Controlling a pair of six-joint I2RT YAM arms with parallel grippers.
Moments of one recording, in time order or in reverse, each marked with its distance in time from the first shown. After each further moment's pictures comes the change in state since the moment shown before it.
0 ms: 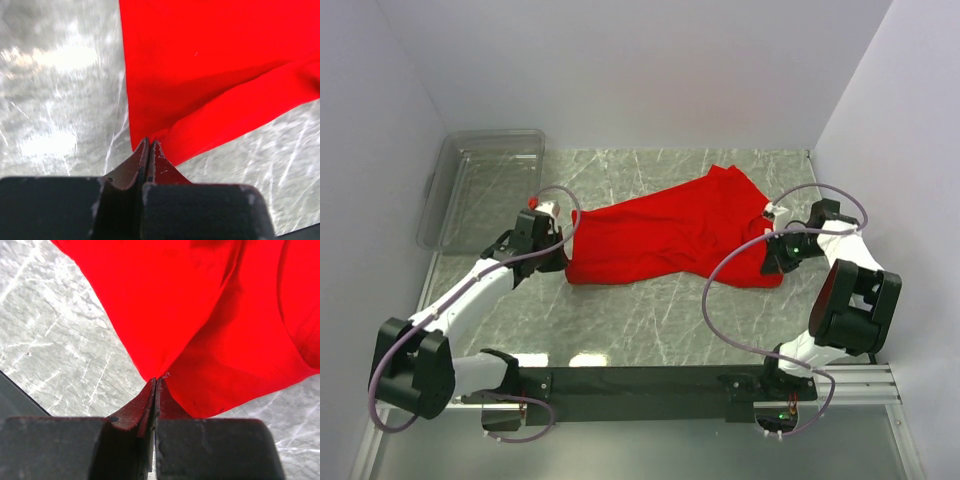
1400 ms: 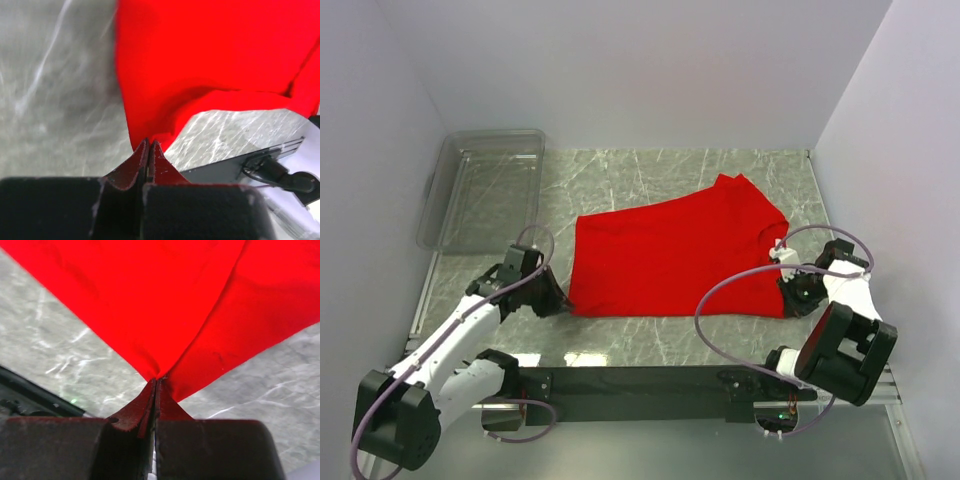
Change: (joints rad) left arm 0.004 -0.274 -0.185 -0.216 0.238 -0.387; right arm -0.166 -0.287 -0.299 -0.072 0.264 -0.254
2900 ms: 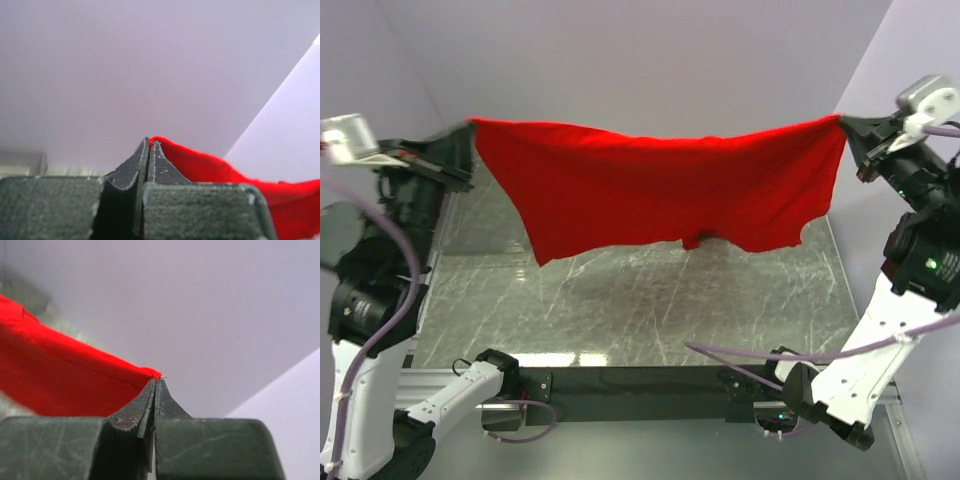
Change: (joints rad) left arm -0.024 -0.076 1.006 0.233 -0.459 0.378; right arm -0.032 -0.134 1.223 0.299 -0.644 0.706
